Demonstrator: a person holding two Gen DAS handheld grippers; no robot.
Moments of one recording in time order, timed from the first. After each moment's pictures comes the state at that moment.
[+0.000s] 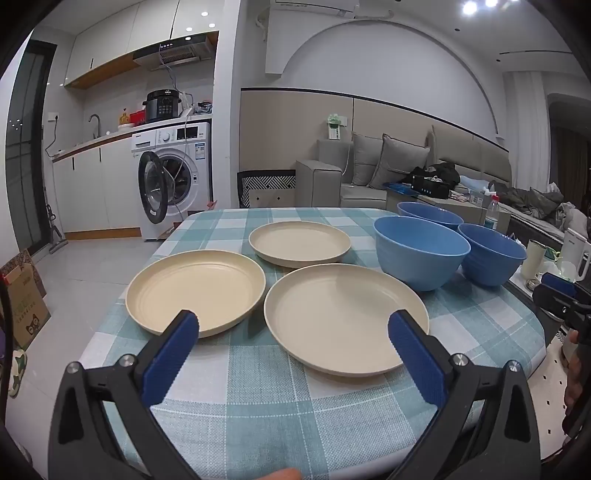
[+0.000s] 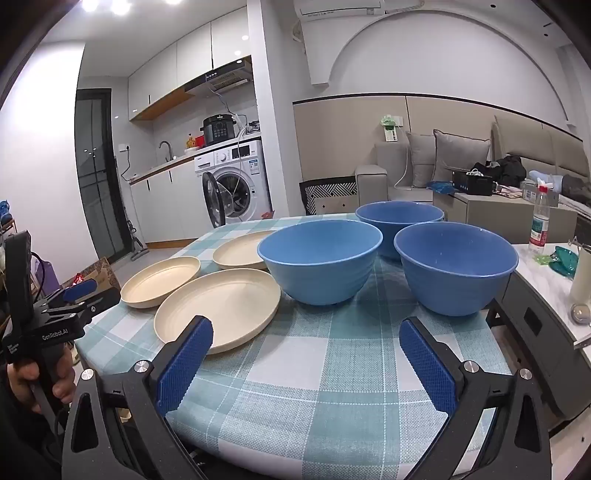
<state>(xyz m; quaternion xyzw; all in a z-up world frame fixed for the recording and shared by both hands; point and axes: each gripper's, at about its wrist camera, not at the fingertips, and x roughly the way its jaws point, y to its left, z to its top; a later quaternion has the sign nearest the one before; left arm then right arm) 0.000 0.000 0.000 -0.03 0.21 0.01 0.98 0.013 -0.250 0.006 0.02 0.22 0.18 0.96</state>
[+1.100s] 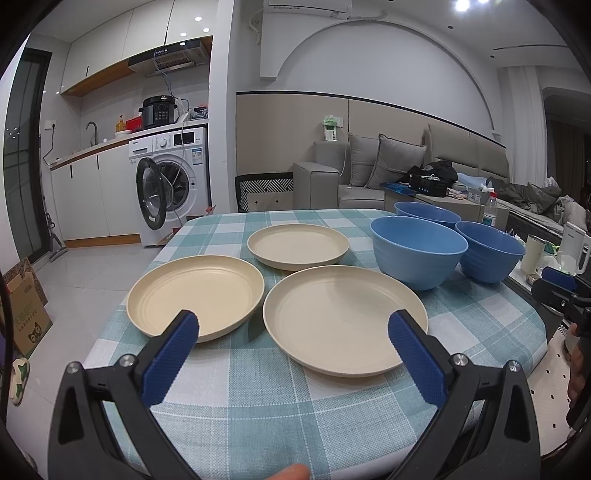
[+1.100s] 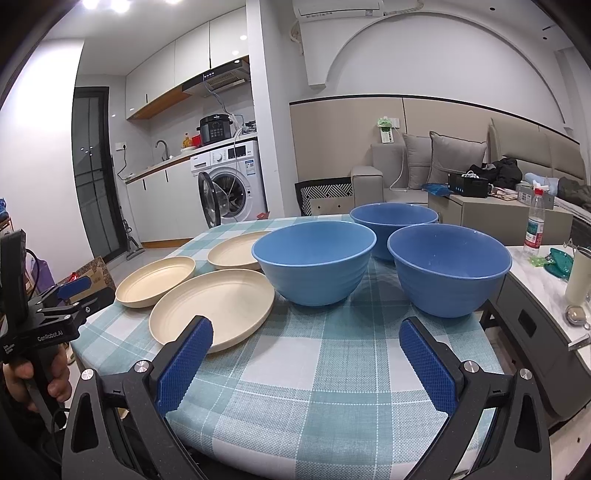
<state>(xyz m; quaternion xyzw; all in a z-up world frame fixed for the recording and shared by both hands) -0.002 -0.004 0.005 -0.02 0.21 0.01 0.98 0.012 -0.252 0.007 0.02 0.21 0.17 0.96</state>
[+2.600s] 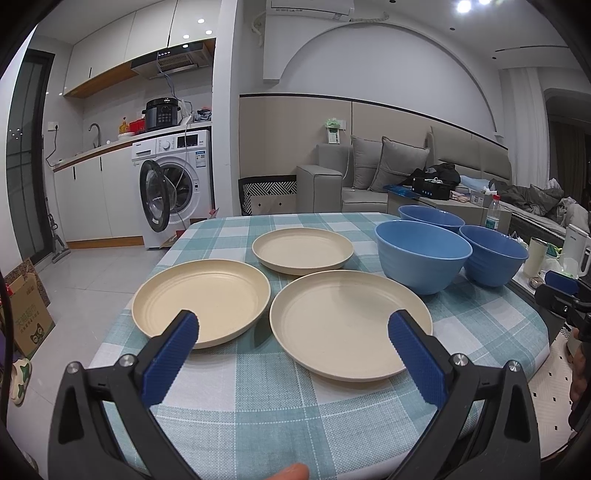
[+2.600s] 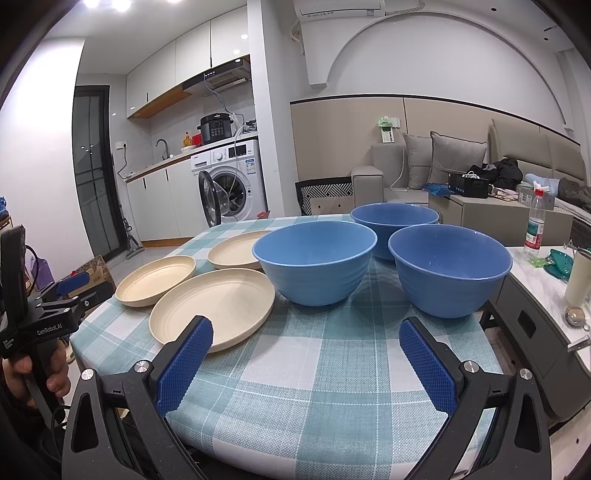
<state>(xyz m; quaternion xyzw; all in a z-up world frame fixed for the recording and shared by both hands) 0.000 0.001 0.008 -0.02 0.20 0.01 0.98 0.012 -0.251 0.006 0.01 0.21 0.17 0.96</state>
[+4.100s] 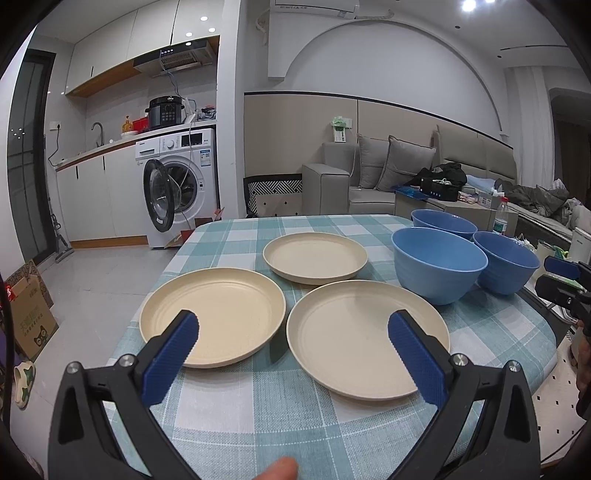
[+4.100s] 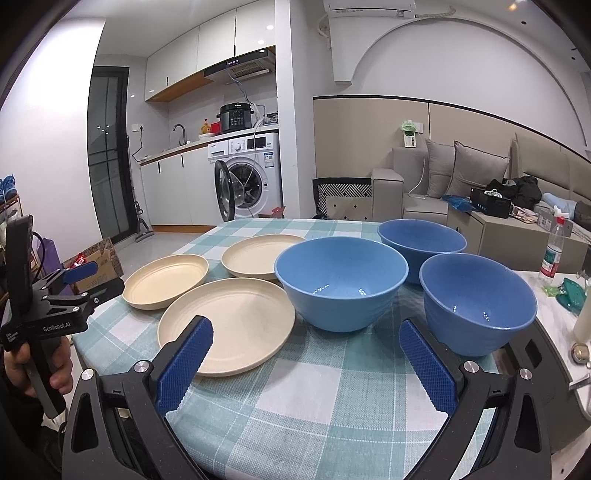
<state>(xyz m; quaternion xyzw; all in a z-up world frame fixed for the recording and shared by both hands) 0.022 0.015 0.014 -0.02 0.21 0.02 0.98 0.040 -0.216 0.033 -0.03 0.22 0.20 0.95</state>
